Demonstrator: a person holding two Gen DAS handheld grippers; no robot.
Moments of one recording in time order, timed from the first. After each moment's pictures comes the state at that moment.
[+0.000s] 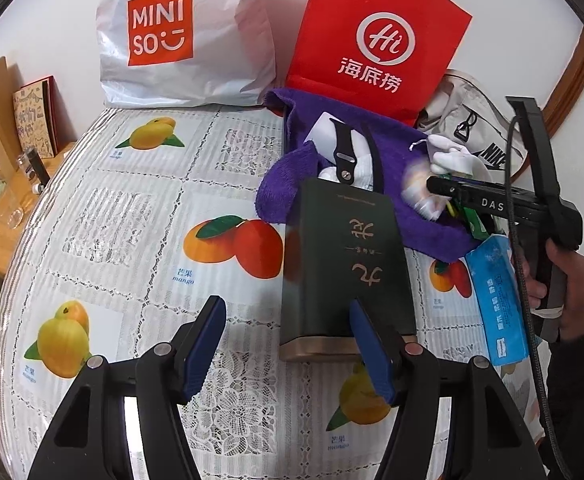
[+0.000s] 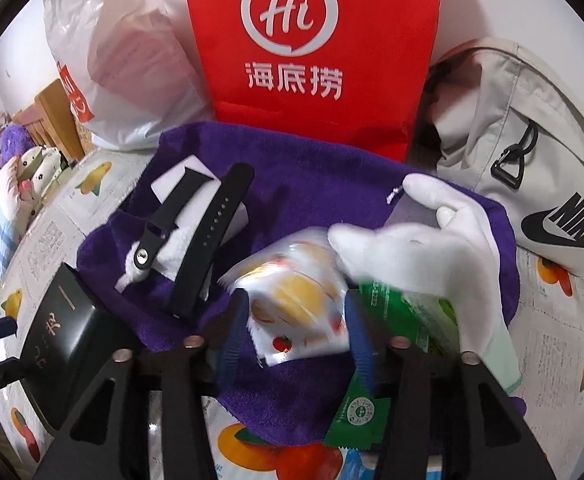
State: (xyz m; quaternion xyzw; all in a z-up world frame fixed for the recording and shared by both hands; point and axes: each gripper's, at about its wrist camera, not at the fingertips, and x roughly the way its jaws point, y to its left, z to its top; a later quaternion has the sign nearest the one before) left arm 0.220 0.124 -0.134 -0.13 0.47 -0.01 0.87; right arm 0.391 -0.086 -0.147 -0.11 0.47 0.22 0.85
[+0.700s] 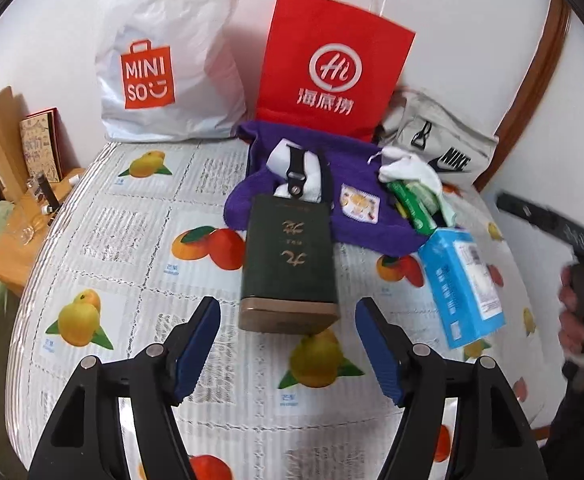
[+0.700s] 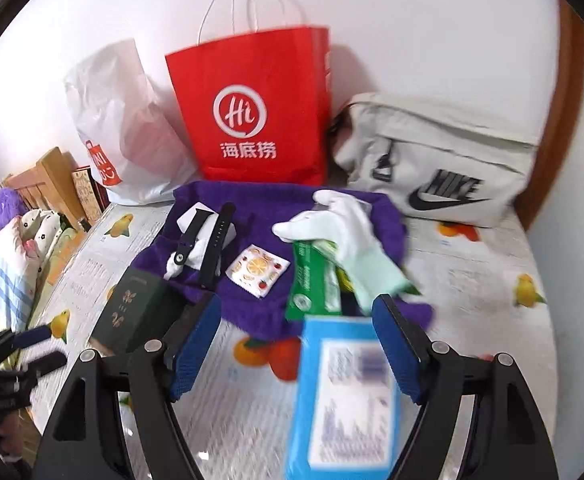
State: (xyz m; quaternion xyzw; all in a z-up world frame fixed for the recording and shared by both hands) left arm 0.168 0.085 -0.081 -0.11 0.43 -0.02 0.90; right arm 0.271 -0.179 -0.047 -0.03 0.40 0.16 0.90
